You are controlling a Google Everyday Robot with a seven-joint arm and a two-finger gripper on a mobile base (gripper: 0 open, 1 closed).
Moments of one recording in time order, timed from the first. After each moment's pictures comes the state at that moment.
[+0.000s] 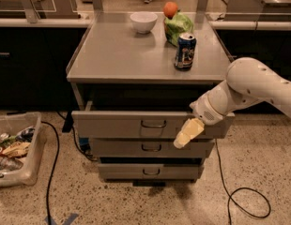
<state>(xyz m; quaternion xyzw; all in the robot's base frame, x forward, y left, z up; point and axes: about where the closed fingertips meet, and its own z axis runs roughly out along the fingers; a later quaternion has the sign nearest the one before) 0.570 -0.144 0.713 -0.50 0.82 0.17 0.22</state>
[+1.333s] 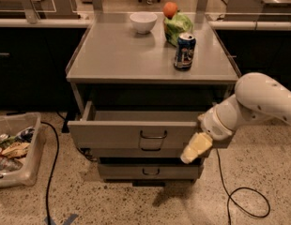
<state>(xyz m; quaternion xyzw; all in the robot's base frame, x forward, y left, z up) 0.536 -0.160 0.691 -0.49 0.83 0.17 0.21</state>
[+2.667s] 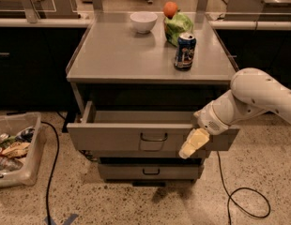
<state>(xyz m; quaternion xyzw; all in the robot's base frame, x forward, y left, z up) 0.547 -0.157 0.690 -0.51 0.82 0.18 0.20</state>
